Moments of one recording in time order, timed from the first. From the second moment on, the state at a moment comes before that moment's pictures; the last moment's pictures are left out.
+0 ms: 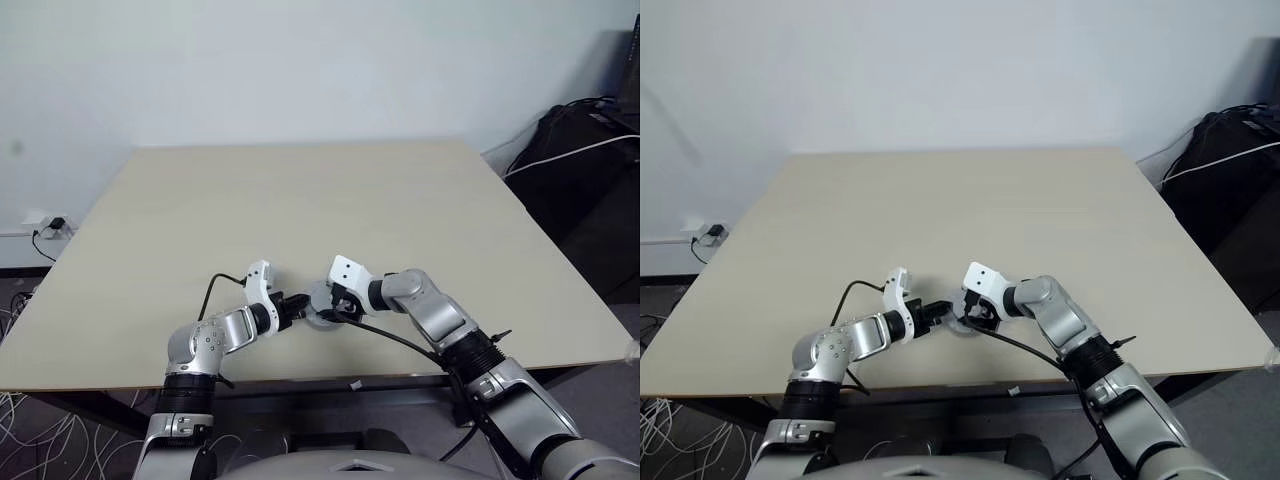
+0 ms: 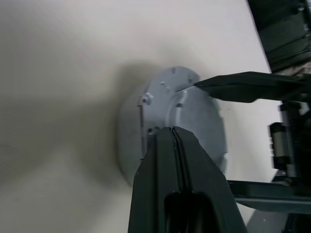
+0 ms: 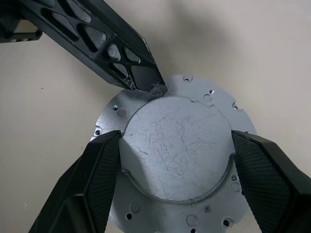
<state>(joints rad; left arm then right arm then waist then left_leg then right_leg) -0.23 0.06 0.07 0.11 -0.63 1.00 -0.28 -0.45 -0.38 0.49 0.24 -0.05 0.47 0.86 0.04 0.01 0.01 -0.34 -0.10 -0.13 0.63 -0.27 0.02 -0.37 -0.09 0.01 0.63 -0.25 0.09</state>
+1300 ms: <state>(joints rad) -0.28 0.04 0.11 0.14 -0.60 1.09 -0.32 -0.24 -0.34 0.20 -0.01 0.21 0.70 0.83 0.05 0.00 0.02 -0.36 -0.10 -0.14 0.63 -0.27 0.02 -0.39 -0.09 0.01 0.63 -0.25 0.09</state>
